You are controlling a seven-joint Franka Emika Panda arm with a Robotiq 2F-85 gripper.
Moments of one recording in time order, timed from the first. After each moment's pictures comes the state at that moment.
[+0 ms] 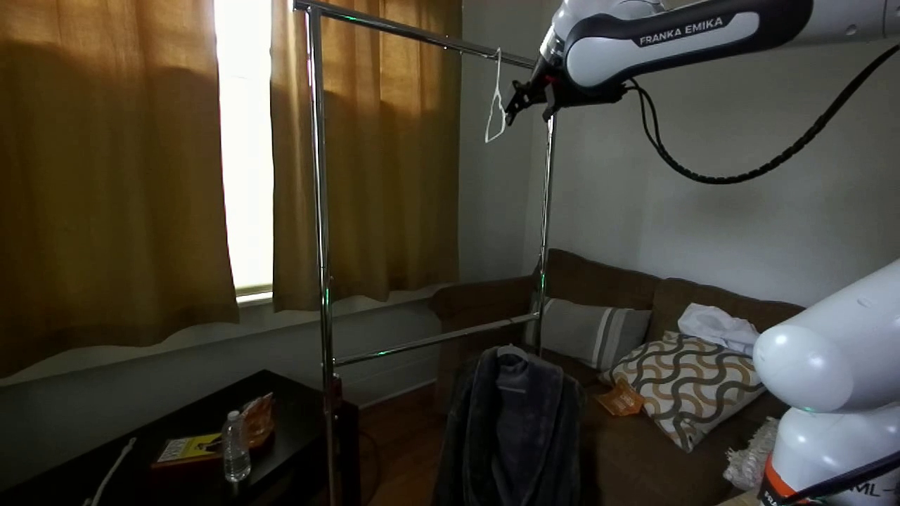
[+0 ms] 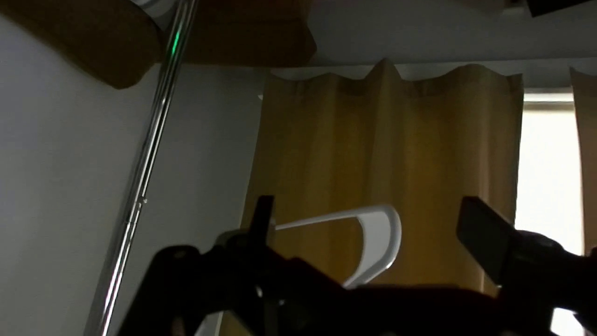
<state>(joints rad) -0.06 -0.60 0.35 -2.06 -0.31 2.40 0.40</state>
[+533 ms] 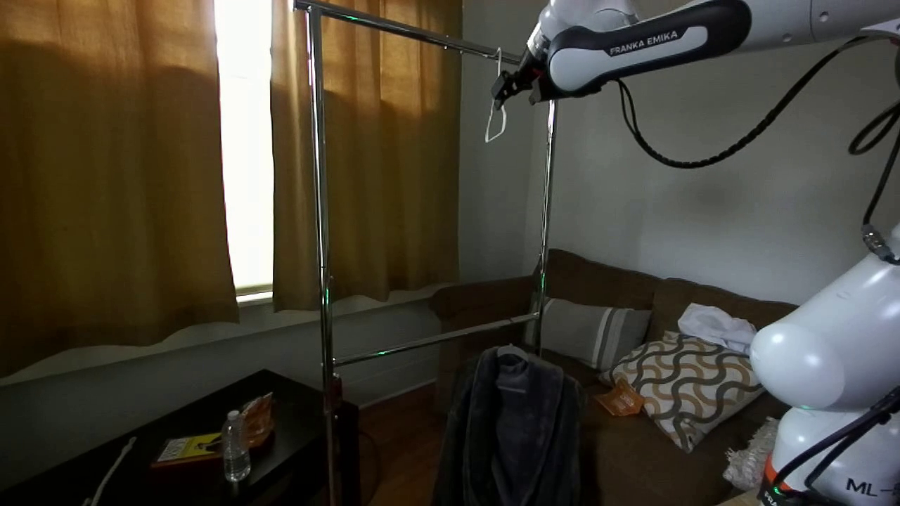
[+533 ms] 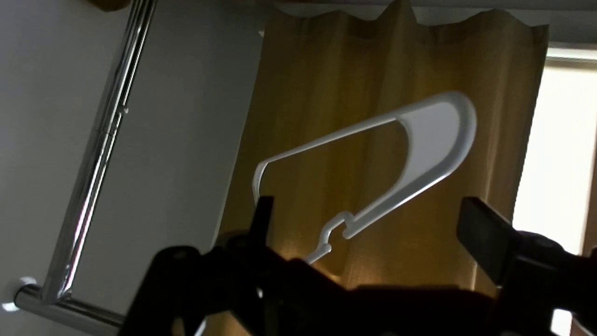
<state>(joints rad) -0.11 -0.42 0.36 -1.89 -0.43 2.53 0.37</state>
